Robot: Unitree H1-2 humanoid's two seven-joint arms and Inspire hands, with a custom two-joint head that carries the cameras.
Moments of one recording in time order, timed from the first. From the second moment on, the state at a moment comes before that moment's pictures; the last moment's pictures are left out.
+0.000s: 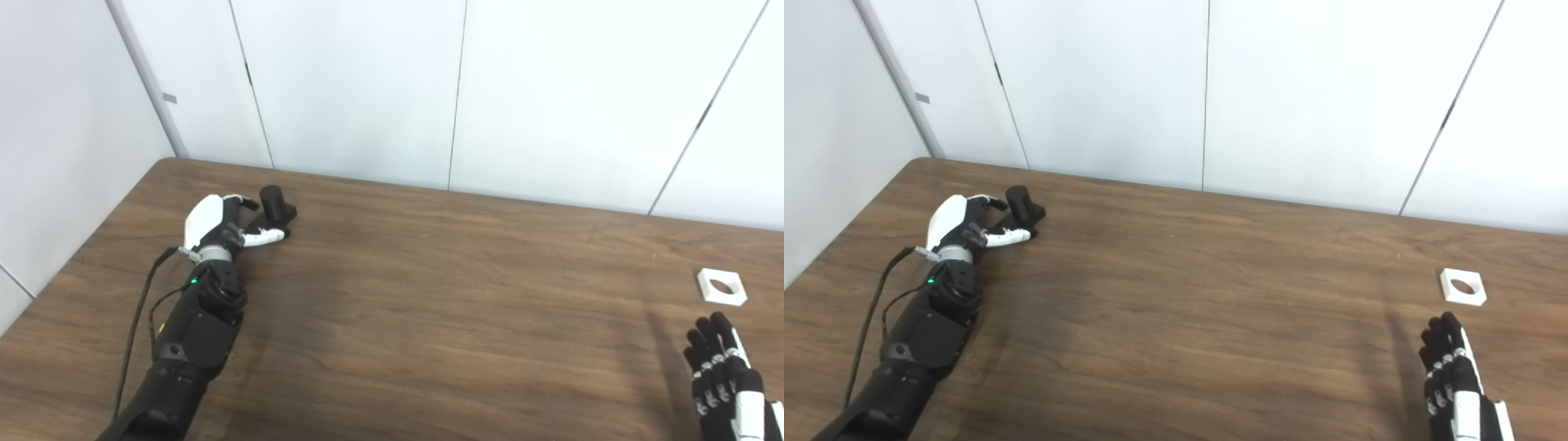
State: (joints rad) left arm -0.47 0.41 0.01 0.45 0.49 0.40 0.19; right arm 0.21 -0.09 -0.16 -0.21 0.22 -0.11 0.14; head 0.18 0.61
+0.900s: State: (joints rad) left arm -0.45 0.41 0.01 0.44 0.48 0.38 0.23; right arm 0.21 -0.09 -0.16 -0.21 0.21 -0.11 0.14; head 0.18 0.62
